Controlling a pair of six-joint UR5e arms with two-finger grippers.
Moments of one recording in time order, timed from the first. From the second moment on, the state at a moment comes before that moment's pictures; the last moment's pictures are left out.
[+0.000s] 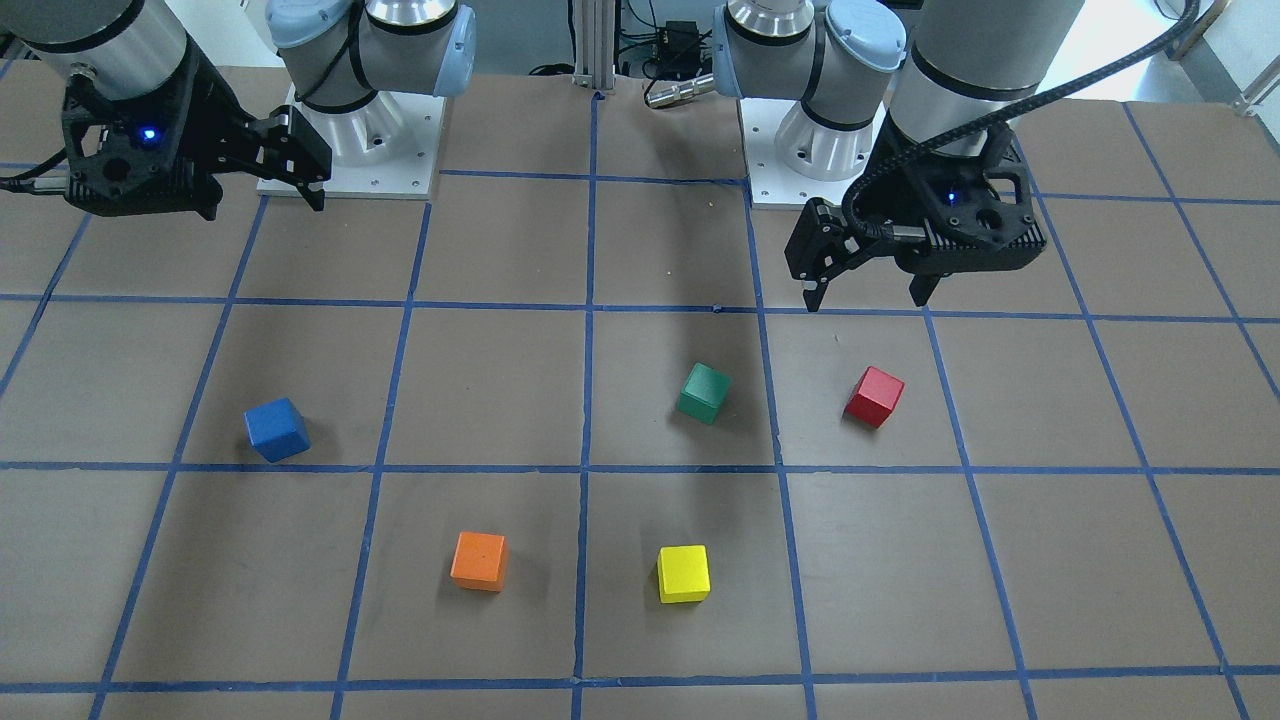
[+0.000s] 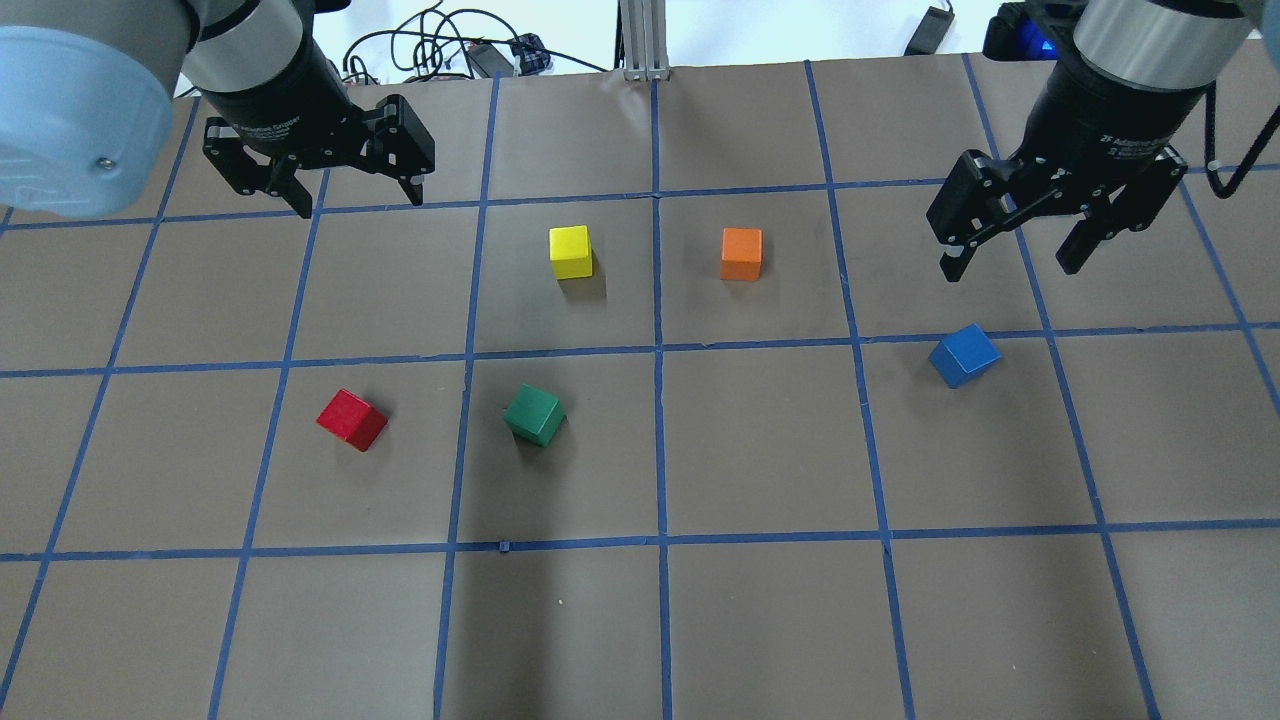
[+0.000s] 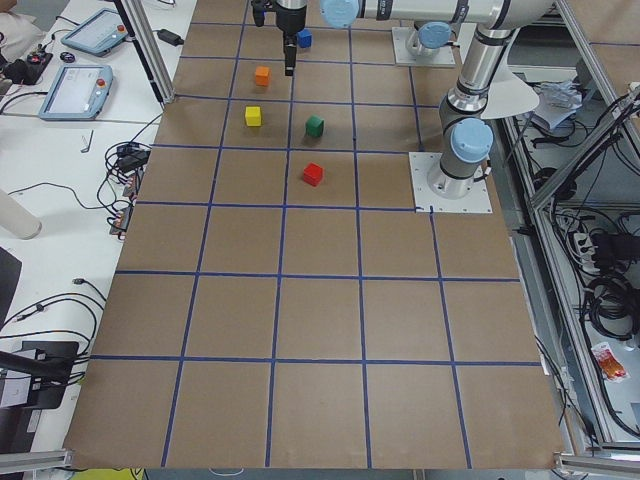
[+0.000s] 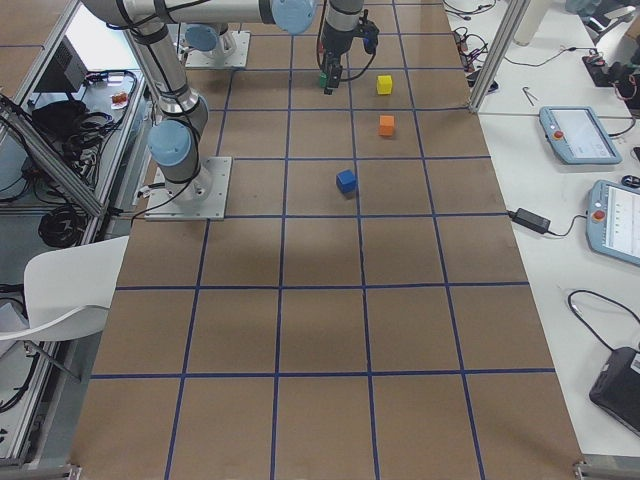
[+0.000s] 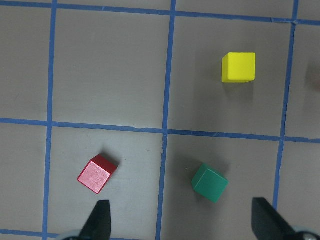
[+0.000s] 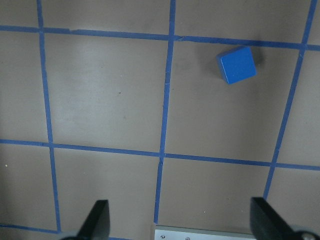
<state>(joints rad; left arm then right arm) -1.60 -1.62 -1.53 -1.47 1.59 -0.11 1.47 -1.59 1.53 -1.35 -1.54 -0.18</state>
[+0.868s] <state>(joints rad) -1.60 -1.62 -1.53 -1.46 1.59 -0.11 1.47 -1.58 1.53 -1.41 -1.54 -0.19</state>
